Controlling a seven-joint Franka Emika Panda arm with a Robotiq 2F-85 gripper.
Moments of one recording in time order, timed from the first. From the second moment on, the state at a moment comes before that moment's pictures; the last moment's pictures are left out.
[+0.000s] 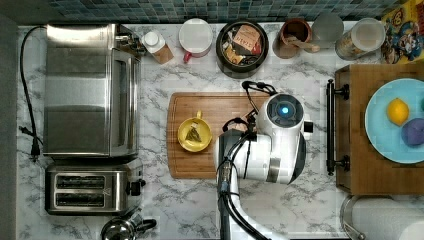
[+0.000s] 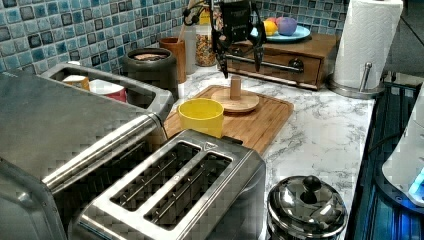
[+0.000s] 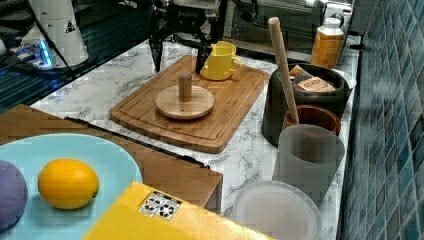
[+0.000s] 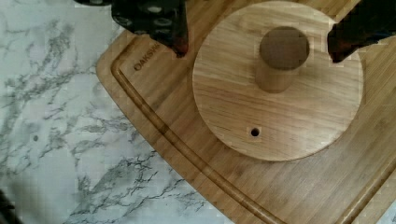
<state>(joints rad) -0.13 0.10 -0.08 -2.27 -0.08 0.66 -0.06</state>
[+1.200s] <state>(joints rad) -0.13 0.21 -0.07 -2.35 -0.04 0.90 -0.06</state>
